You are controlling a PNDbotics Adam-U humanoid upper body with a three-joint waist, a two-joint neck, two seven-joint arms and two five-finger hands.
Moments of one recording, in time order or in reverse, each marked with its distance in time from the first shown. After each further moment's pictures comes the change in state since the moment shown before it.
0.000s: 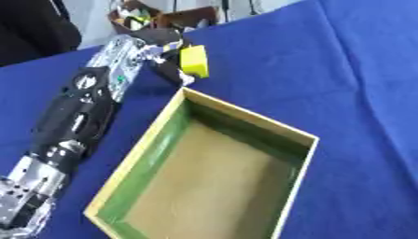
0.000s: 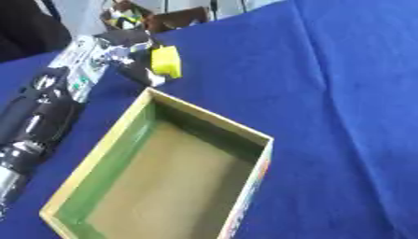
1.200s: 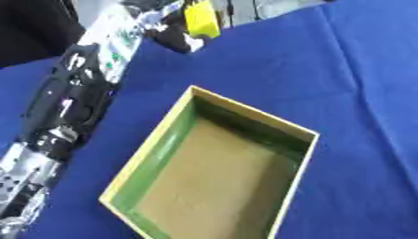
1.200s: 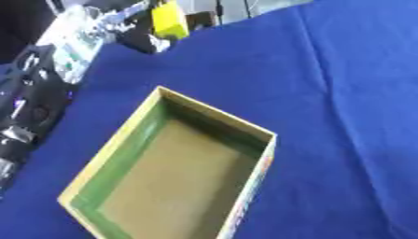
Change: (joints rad) left arm 0.029 0.056 -0.048 -0.339 0.217 0.157 0.045; right arm 0.040 0.000 -0.010 0.000 -0.009 0.027 -0.027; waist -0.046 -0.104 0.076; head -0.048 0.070
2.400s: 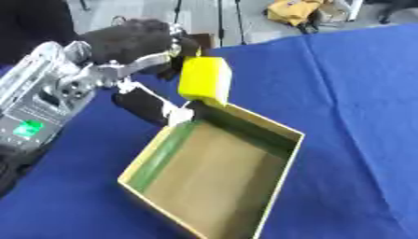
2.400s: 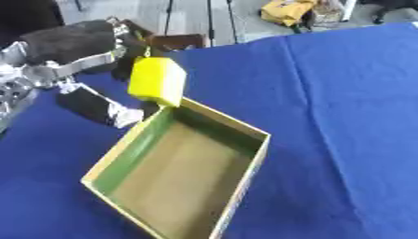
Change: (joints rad) left arm 0.389 0.121 -0.206 -0.648 0.170 0.064 -0.120; right arm 0.000 -0.001 0.000 0.000 -0.050 0.013 -0.035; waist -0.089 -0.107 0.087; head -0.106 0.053
